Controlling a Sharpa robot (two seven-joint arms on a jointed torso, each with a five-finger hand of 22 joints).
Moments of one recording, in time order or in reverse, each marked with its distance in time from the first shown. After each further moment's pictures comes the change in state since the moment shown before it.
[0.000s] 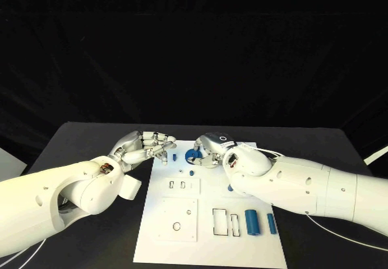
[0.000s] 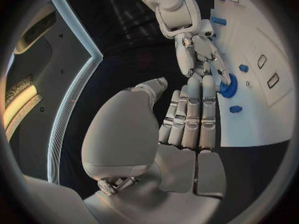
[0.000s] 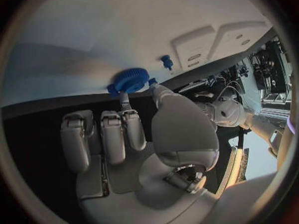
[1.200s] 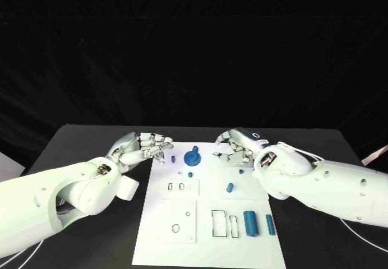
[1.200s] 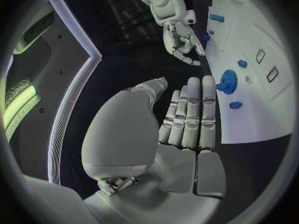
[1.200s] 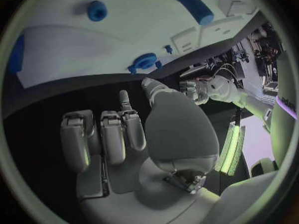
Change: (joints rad) left arm 0.000 -0.005 0.000 -0.016 0.000 -0.001 -0.002; left_hand 0.000 0.000 0.003 -0.003 0.000 0.000 0.000 0.000 0.001 -0.004 0.004 0.000 0.000 0.000 0.000 0.000 -0.001 0.000 -0.003 0.004 0.004 0.002; right arm 0.038 -0.291 0.000 0.197 0.173 -0.133 0.159; right_hand 0.172 -0.054 0.059 -0.033 -0.003 0.021 -0.003 -0.015 0.011 0.000 0.000 0.002 0.000 0.000 0.000 0.000 0.001 0.000 0.000 0.000 -0.025 0.000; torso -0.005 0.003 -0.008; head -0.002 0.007
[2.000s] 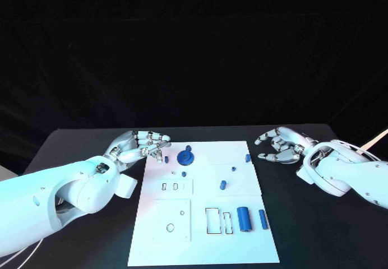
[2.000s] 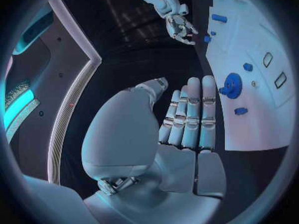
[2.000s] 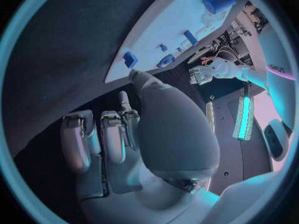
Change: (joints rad) left arm 0.000 0.024 -0.001 -0.026 0.000 0.002 0.003; left_hand 0.000 0.000 0.003 -0.003 0.000 0.000 0.000 0.000 0.001 0.000 0.000 0.000 0.000 -0.004 -0.004 0.000 -0.001 0.000 0.000 0.000 0.000 0.001; right arm -0.011 -0.228 -0.004 -0.087 0.320 0.147 0.274; right_hand 0.172 -0.063 0.052 -0.088 -0.027 -0.021 0.009 -0.049 -0.009 0.000 0.000 -0.009 0.001 0.000 0.000 0.000 0.000 0.000 0.000 0.000 0.013 0.000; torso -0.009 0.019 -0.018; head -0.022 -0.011
